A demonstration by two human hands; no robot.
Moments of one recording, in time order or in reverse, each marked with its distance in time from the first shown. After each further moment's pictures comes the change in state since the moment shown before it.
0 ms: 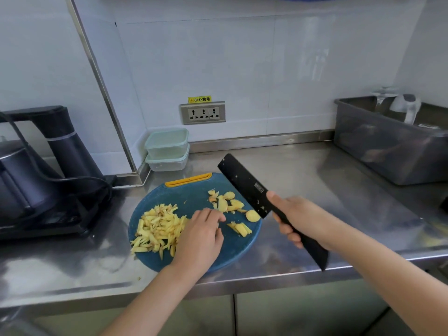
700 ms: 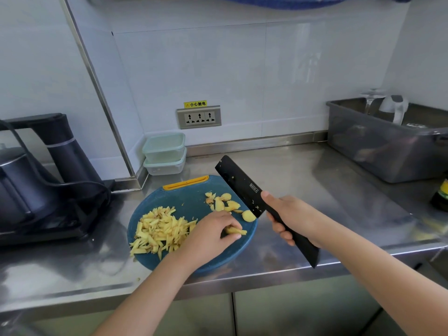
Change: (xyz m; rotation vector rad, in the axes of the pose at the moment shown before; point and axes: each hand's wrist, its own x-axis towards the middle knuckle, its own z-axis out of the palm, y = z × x) left_hand 0.021 0.007 -0.002 -0.293 -0.337 0.077; right_hand 0.000 0.001 0.002 0.014 0.001 0.000
